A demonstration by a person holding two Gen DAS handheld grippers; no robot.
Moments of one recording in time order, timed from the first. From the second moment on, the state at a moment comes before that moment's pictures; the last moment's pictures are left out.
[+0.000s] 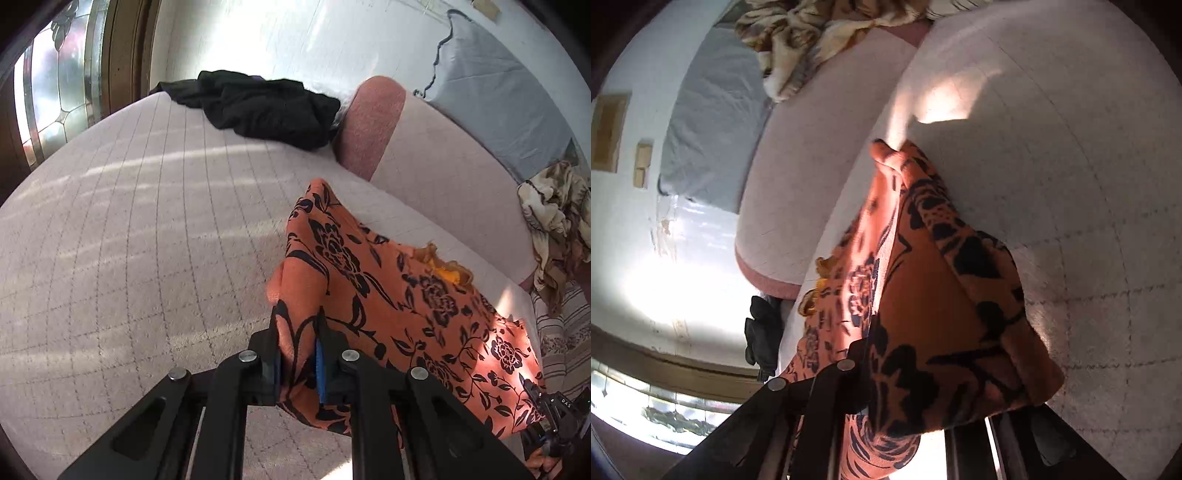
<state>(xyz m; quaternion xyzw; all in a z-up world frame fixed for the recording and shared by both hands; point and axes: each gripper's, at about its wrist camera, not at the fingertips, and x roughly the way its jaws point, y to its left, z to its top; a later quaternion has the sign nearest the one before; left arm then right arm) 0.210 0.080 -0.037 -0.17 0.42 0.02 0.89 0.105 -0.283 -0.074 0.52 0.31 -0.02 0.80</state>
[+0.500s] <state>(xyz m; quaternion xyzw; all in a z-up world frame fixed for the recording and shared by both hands) 0.046 0.136 -0.107 -0.23 0.49 0.02 0.84 -0.084 -0.291 -0.107 0.46 0.41 -0.01 0.79</state>
